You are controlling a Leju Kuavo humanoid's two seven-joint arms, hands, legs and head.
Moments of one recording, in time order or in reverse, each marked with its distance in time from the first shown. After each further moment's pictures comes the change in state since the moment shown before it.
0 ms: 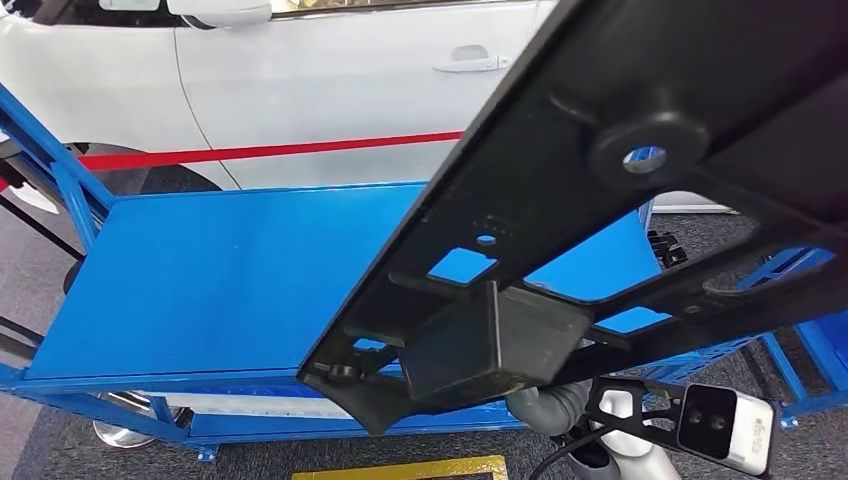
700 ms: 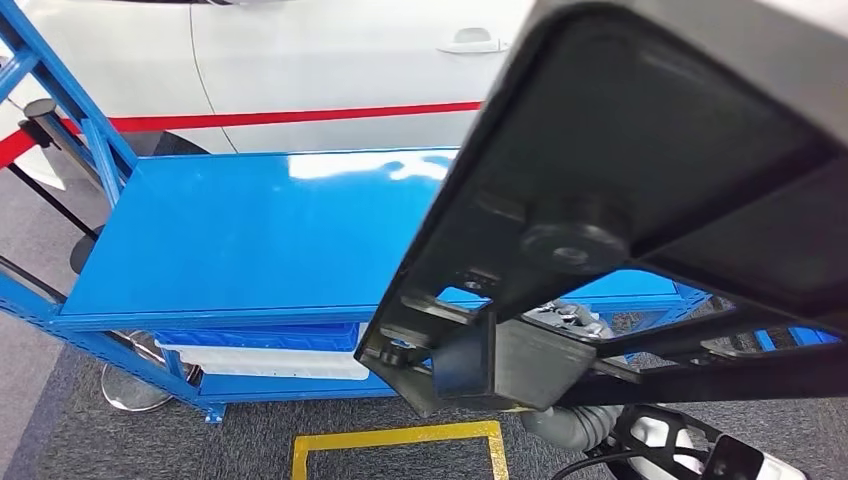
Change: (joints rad) left arm 0.019 0.010 0.069 -0.008 0.011 0.213 0.143; right arm 0.077 -0.116 -0.060 -0.100 0.149 -0.120 -0.017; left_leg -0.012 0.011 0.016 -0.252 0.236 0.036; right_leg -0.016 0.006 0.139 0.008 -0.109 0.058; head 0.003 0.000
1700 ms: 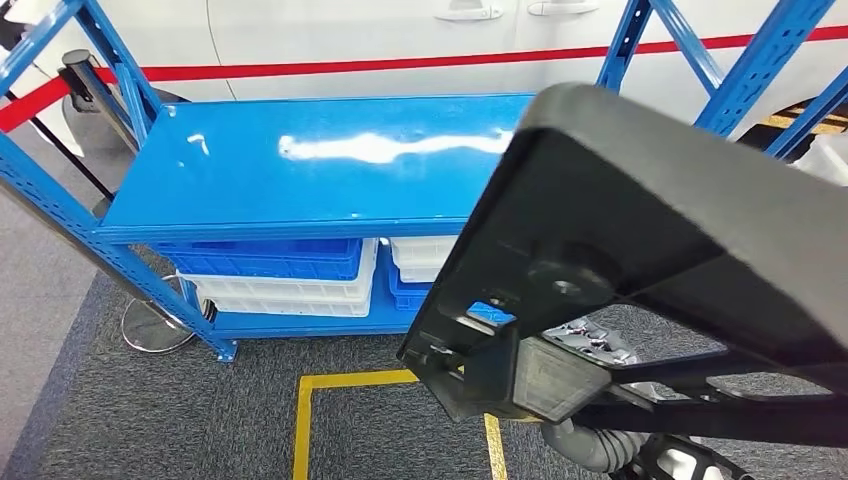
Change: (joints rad) left arm -0.001 0.014 0.057 -0.022 -0.053 -0.081 -0.088; right arm 0.142 -0.055 -0.080 -0.059 0.094 -0.037 -0.015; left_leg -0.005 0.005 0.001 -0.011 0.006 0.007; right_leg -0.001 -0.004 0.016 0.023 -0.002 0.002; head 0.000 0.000
